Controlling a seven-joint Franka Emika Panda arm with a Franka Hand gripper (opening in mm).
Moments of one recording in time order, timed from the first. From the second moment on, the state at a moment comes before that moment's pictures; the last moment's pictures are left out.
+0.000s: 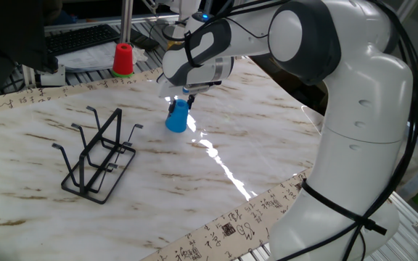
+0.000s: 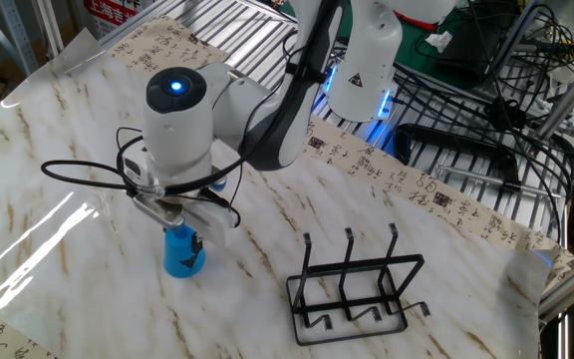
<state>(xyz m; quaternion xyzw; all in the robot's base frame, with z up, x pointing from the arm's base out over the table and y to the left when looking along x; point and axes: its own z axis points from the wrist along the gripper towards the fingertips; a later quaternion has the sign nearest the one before) 0.591 -0.079 0.125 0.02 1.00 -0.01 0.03</state>
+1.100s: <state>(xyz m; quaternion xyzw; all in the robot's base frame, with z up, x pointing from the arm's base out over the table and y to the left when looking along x) 0.559 -0.041 0.219 0.13 0.99 0.03 -0.02</state>
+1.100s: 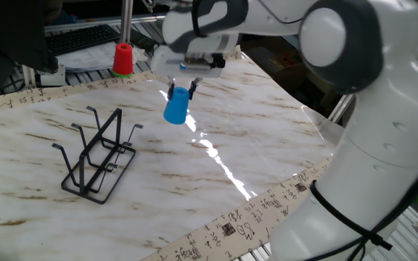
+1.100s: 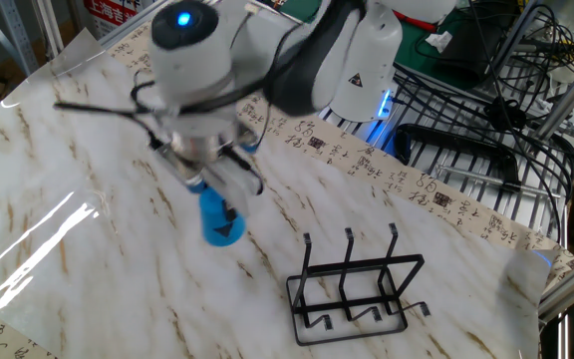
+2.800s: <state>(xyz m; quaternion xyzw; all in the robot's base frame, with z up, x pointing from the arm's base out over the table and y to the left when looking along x) 0.534 -0.010 0.256 0.19 0.98 0.08 -0.07</state>
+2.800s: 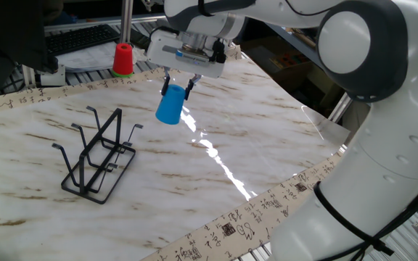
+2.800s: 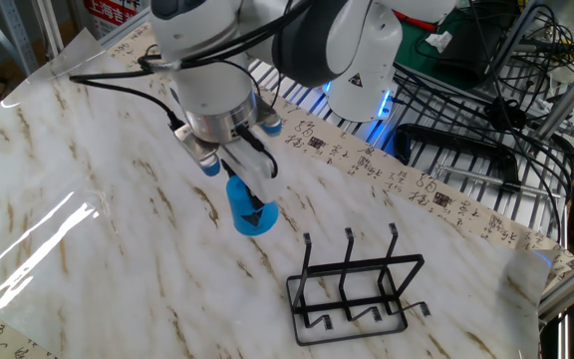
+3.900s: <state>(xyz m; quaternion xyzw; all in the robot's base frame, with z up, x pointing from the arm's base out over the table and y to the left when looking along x) 0.529 0.005 0.263 0.12 0.99 0.09 -0.06</state>
